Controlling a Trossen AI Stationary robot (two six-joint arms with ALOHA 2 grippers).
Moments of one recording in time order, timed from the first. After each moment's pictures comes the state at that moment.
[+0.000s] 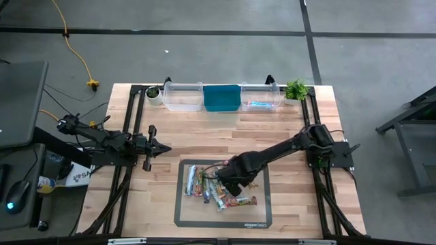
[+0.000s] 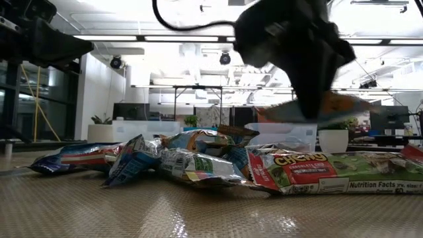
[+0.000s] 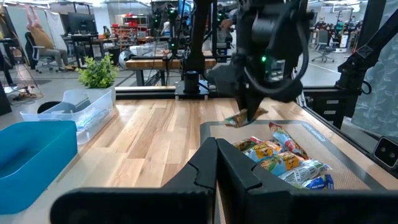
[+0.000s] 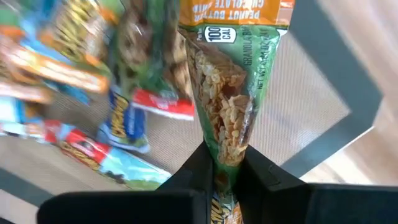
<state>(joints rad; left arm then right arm) -0.38 0.04 0.03 0.03 -0.37 0.02 0.31 2.04 1.64 -1.19 -0.05 1.13</state>
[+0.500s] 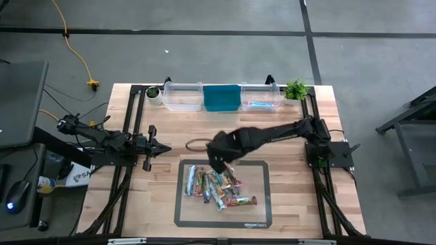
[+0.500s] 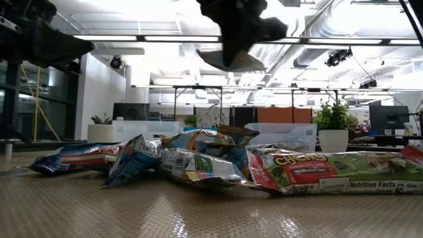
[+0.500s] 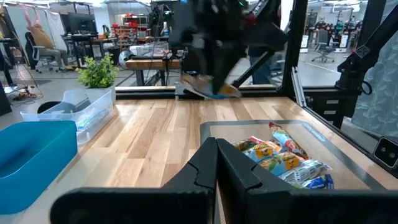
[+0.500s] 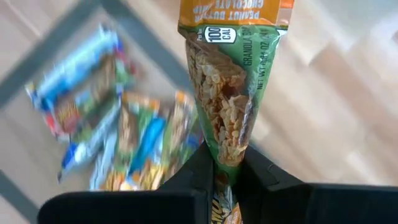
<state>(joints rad) -0.38 0.04 0.03 0.03 -0.37 0.02 0.16 2.04 1.96 -1.24 0.19 0.92</state>
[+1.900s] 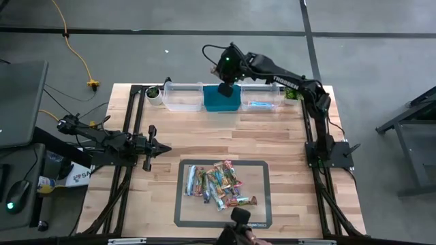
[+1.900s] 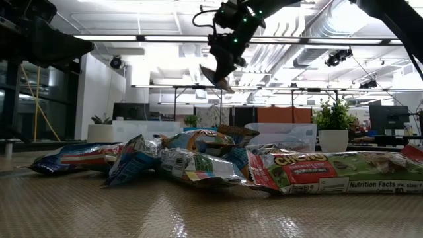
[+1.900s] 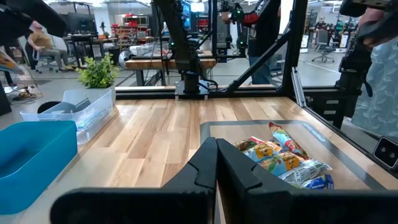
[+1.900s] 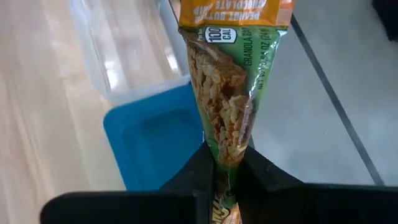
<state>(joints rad) -0.38 0.04 0.03 0.03 -0.37 0.02 -0.54 2.04 2.03 -0.82 0.06 -0.25</state>
